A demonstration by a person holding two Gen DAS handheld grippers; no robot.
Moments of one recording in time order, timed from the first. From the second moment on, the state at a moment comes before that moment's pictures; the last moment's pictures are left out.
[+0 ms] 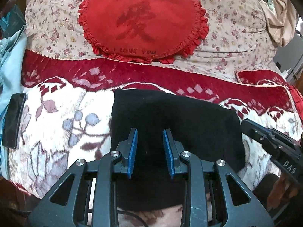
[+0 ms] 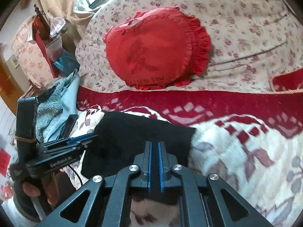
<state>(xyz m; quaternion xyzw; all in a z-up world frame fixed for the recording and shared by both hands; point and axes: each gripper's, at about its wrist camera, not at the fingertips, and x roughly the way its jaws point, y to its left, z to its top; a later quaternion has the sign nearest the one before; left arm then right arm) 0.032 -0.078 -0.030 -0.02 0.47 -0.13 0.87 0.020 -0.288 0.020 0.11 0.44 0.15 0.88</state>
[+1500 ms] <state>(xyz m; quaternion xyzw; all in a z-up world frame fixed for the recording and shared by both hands) 0.013 -0.033 -0.047 -0.08 0.48 -0.16 0.86 0.000 -0.326 -0.024 0.17 0.48 0.14 0.85</state>
